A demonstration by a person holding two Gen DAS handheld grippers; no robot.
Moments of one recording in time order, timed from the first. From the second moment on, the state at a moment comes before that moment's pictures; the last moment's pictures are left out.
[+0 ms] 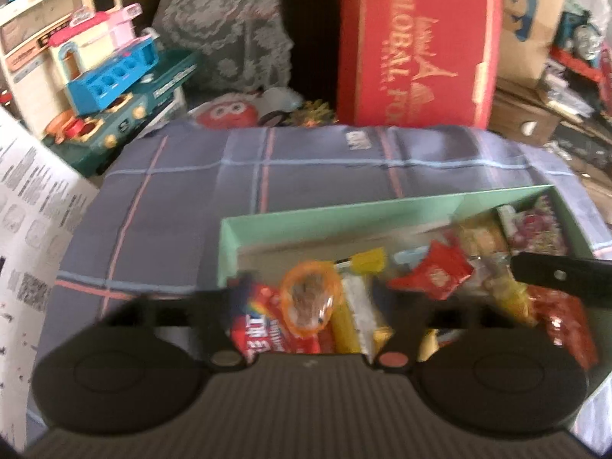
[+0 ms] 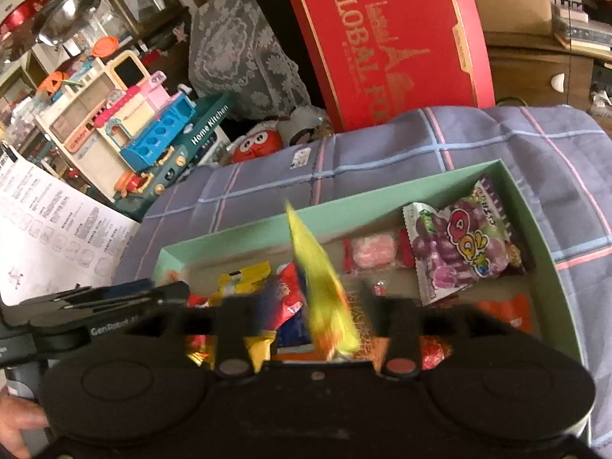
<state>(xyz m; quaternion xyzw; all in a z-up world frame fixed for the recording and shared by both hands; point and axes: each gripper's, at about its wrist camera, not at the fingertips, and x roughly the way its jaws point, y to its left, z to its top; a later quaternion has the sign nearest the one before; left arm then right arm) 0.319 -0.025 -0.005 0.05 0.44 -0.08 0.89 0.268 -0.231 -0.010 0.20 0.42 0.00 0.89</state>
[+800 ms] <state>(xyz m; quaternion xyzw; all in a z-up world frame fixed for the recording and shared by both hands) 0.224 -0.016 0.027 0.03 0.44 -0.08 0.89 0.192 -0.209 0.025 0.14 0.42 -0.01 0.90</state>
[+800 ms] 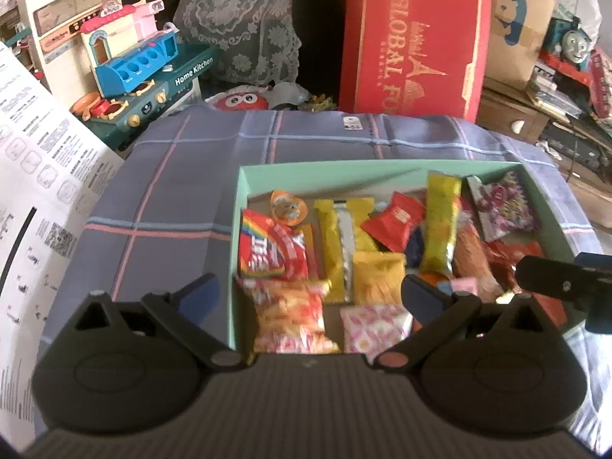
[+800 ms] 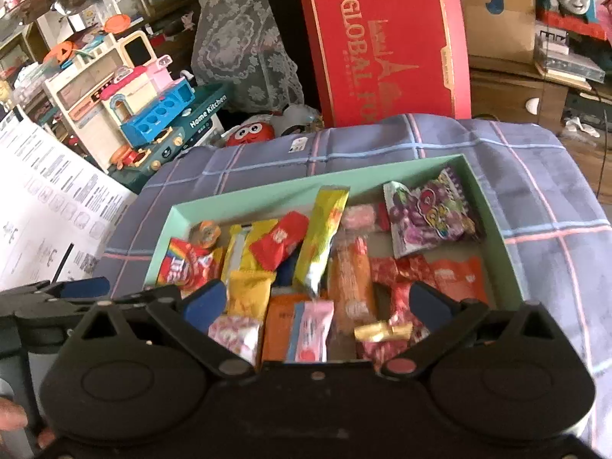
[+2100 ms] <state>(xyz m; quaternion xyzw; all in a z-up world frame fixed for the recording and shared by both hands) 0.077 0.012 -0.016 0.03 0.47 -0.07 0.88 0.017 -0.213 0.004 0.10 0.45 -0.06 0.88</state>
